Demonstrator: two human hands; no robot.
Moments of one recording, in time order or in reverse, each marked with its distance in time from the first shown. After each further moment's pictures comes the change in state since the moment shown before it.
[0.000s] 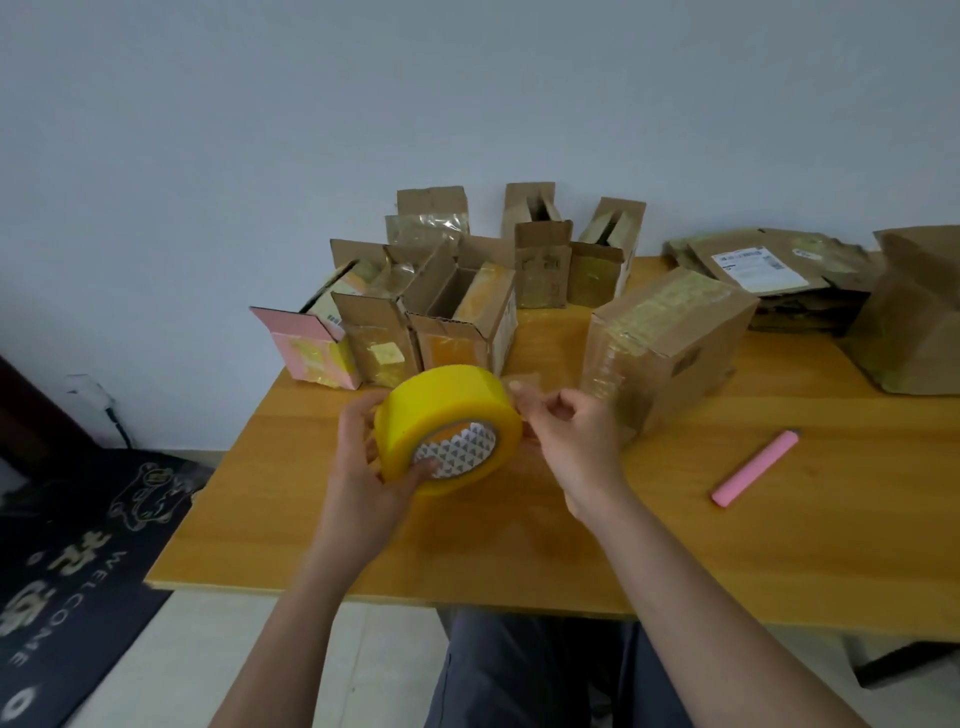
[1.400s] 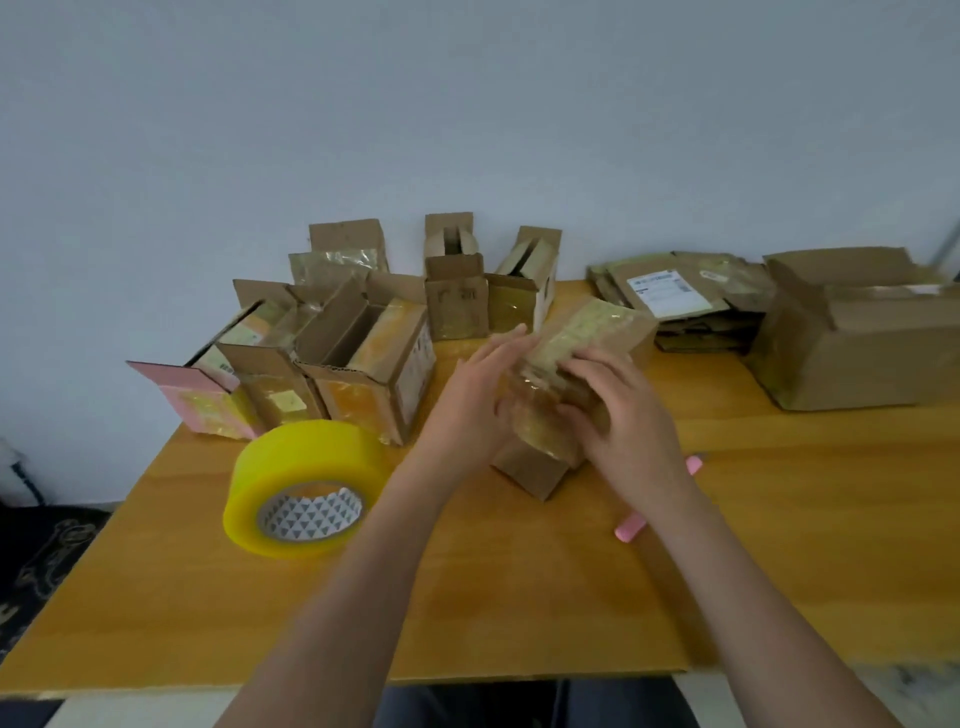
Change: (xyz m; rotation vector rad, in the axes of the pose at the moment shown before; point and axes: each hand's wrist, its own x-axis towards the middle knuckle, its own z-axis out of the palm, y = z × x) left_hand 0.084 0.097 0.147 0.302 -0.358 0.328; right_hand 0.058 0.011 -0.138 -0.713 0.109 -0.696
